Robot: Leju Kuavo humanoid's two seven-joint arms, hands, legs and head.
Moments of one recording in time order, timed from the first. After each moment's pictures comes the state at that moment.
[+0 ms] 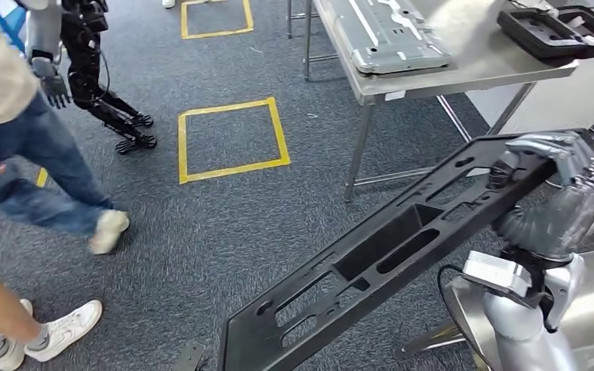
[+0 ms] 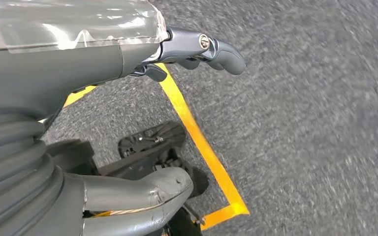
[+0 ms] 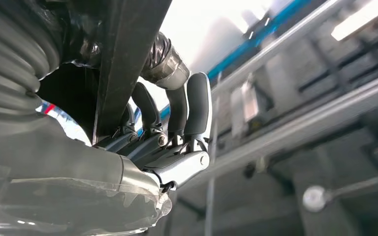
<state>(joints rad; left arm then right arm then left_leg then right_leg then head) -0.13 -0.21 0.62 -0.21 -0.79 0.11 -0.45 -0.32 -0.22 0.17 -1.91 0.65 -0.55 -0.34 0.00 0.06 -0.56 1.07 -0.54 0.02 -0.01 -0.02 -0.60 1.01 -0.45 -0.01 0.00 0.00</state>
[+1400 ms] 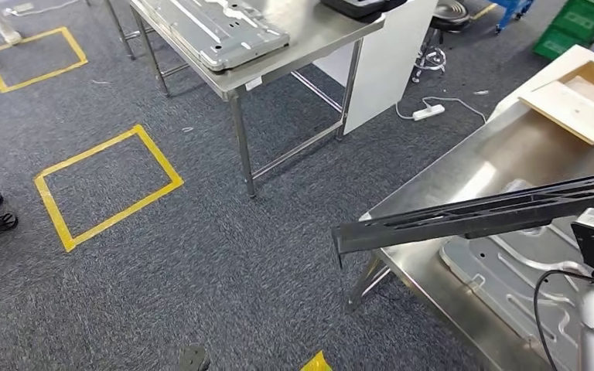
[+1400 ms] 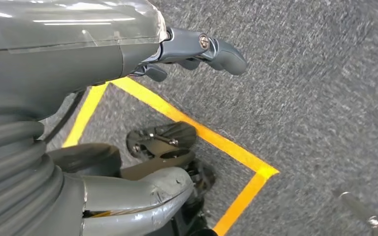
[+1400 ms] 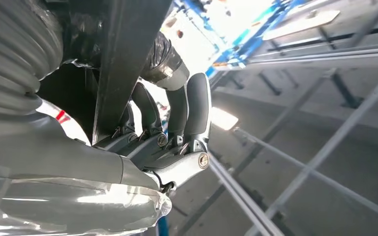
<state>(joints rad) -0.11 -0.21 0.64 -0.21 -0.80 0.10 -0.43 -0.28 -0.33 -0.24 -1.70 0.62 -0.55 -0.34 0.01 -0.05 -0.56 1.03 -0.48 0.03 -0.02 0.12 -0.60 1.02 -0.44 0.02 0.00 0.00</state>
